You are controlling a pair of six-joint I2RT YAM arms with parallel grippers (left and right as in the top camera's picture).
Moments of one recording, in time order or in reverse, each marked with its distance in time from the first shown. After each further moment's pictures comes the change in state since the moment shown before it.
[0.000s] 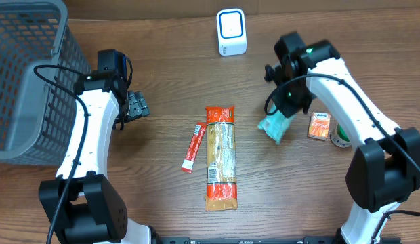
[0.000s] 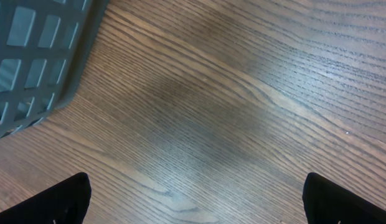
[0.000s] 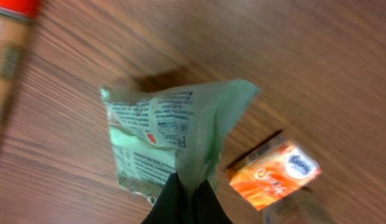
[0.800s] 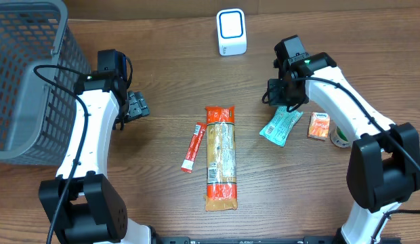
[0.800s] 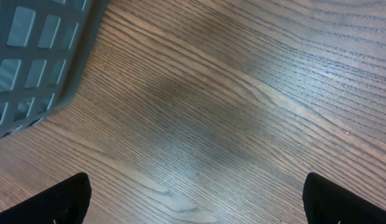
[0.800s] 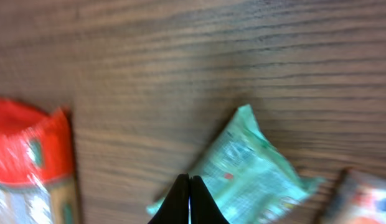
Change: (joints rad) left arm 0.000 0.000 0.000 0.000 0.000 0.000; right arm -0.006 0.000 -0.129 0.364 -0.083 0.605
